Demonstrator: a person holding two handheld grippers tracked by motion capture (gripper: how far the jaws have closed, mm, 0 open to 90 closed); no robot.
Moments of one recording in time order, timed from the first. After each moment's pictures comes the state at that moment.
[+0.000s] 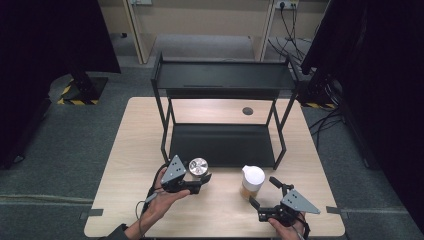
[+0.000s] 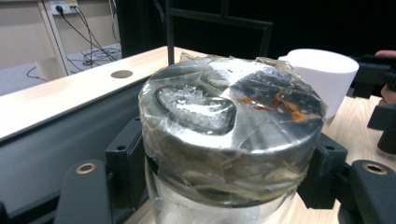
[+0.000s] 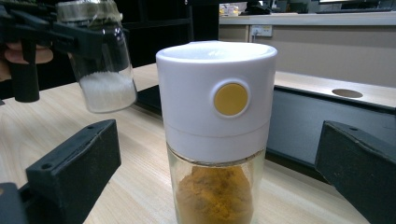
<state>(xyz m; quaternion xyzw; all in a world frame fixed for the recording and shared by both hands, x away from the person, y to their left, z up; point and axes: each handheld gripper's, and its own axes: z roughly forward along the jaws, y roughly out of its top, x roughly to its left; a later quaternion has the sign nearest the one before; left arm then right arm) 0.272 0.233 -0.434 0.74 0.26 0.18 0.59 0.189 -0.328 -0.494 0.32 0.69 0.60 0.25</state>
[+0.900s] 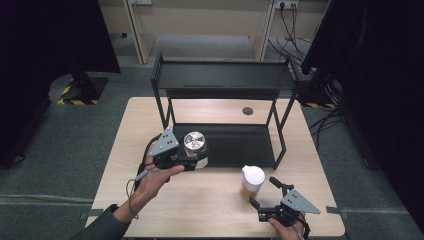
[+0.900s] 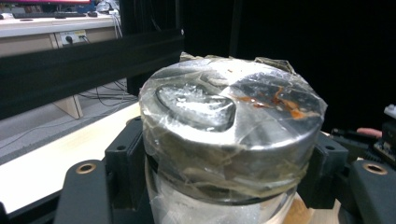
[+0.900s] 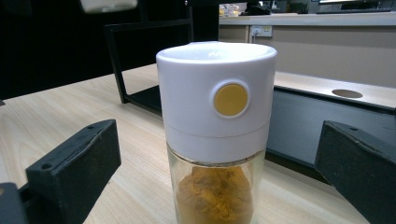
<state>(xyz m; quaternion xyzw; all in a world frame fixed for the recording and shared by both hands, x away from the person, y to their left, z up) 0.293 0.243 -0.343 0.73 0.25 0.19 0.61 0.188 -0.328 -0.494 0.32 0.69 0.60 0.25</state>
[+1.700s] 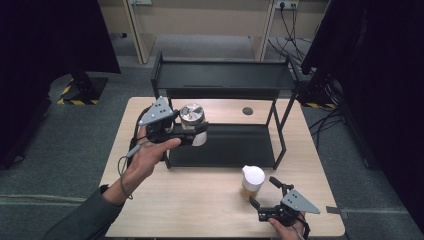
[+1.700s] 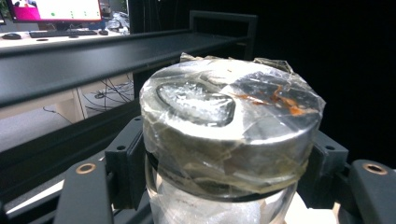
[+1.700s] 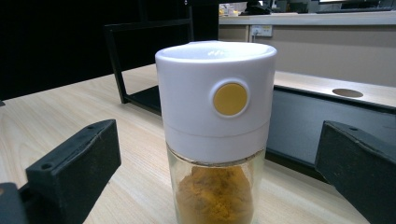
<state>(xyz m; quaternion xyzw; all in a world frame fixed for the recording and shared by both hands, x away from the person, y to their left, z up) 0.306 0.247 -0.269 0.71 0.26 0.20 0.62 0.189 -0.328 -0.495 0.32 0.69 0.60 0.25</state>
